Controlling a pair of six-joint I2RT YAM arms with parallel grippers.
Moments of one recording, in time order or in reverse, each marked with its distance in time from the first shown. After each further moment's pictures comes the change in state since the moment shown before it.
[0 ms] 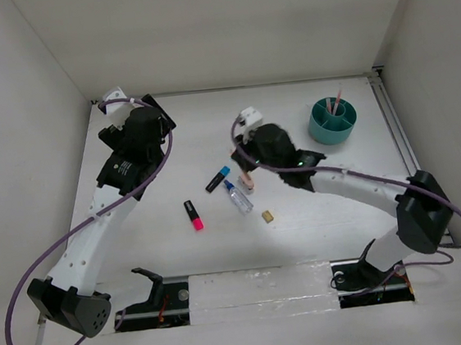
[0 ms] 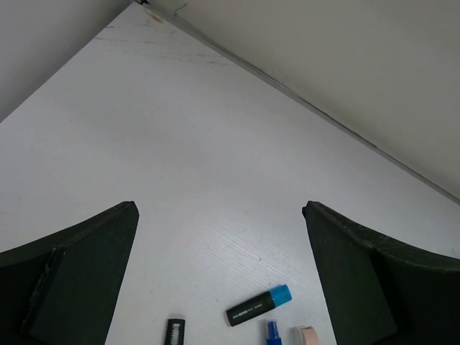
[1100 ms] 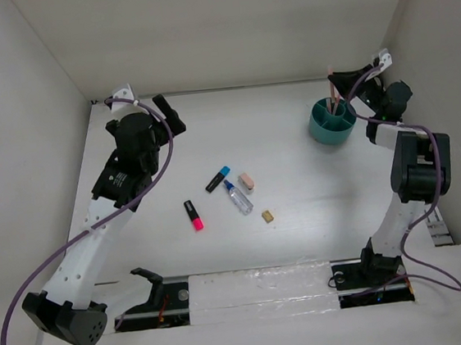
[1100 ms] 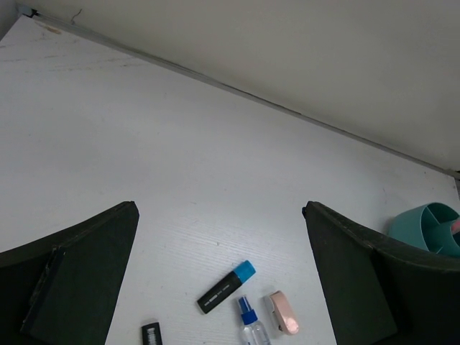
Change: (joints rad) left arm 0.000 -0.086 -0.076 0.172 0.281 0.137; right arm -1.093 0.330 -0.021 1.178 -0.971 0.138
